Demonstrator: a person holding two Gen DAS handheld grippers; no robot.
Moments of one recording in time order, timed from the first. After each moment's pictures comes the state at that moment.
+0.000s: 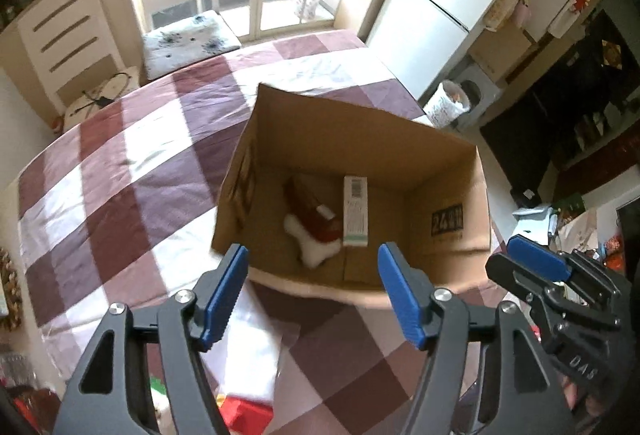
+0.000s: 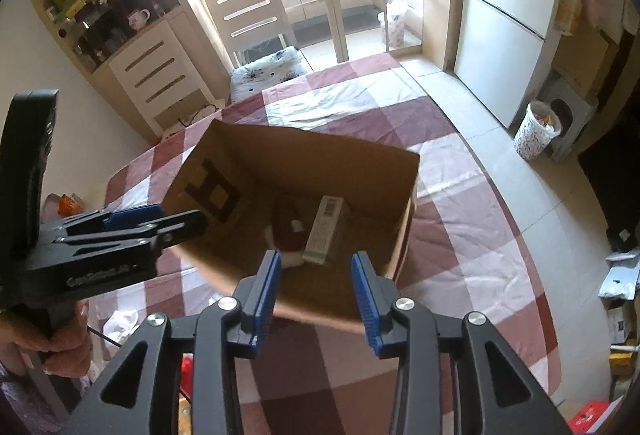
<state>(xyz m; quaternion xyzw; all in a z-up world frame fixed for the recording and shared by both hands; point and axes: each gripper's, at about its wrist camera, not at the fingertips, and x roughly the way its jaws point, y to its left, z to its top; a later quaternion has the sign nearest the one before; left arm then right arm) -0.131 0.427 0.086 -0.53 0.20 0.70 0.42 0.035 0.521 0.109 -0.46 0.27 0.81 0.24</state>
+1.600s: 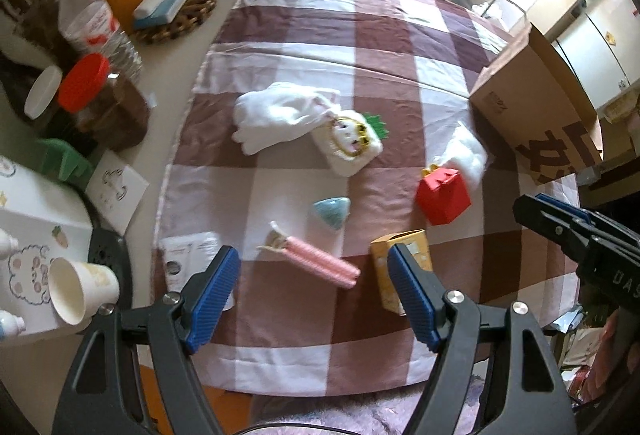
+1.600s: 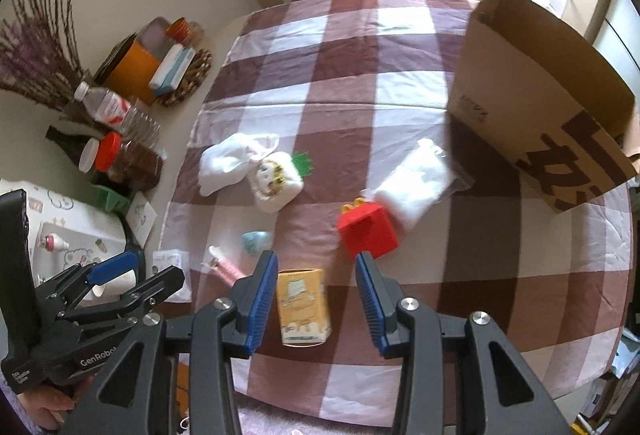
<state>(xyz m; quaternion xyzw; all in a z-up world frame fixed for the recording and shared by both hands) -0.079 0.046 0.055 -0.61 0.12 0.76 0.19 0.003 0.248 0.066 -0.57 0.18 0.80 0.02</state>
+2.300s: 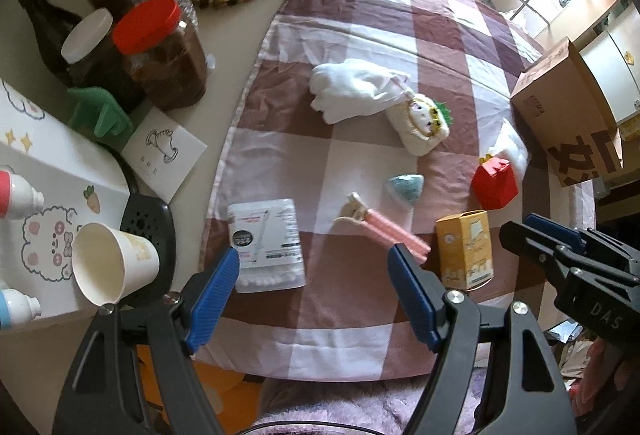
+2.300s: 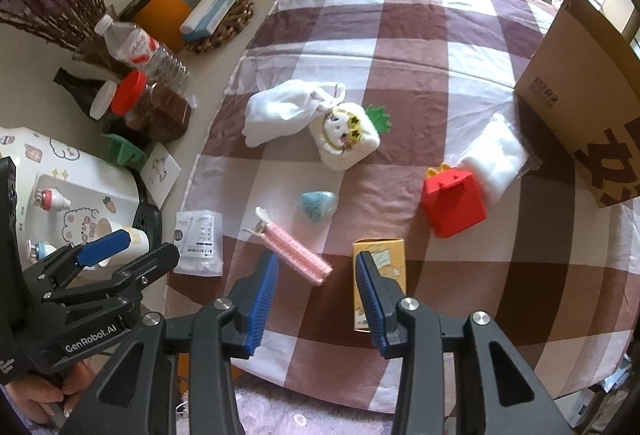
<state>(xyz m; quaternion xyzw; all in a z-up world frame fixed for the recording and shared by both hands) -0.090 -0.030 0.040 -0.63 0.11 0.76 0.15 -0.008 0.167 0.036 -0.61 0.15 0.78 -0.01</state>
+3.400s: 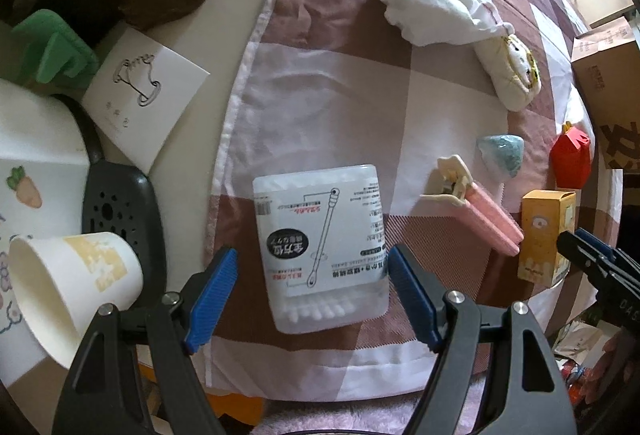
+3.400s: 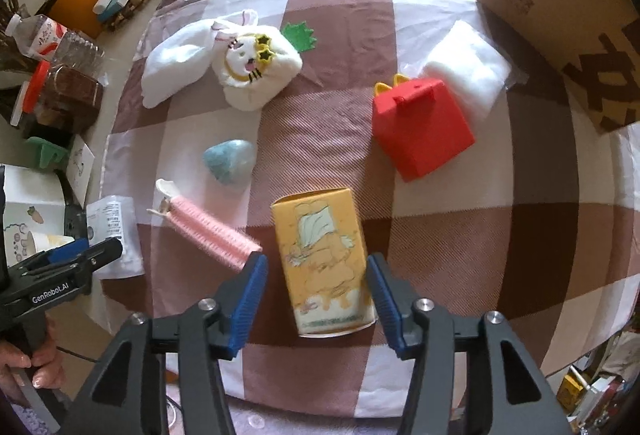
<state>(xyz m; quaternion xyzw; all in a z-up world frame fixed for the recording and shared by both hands) -0.128 -0.063 -0.063 -0.71 0.11 0.68 0.11 0.000 0.190 -0.048 -0.67 0.17 0.72 0.08</state>
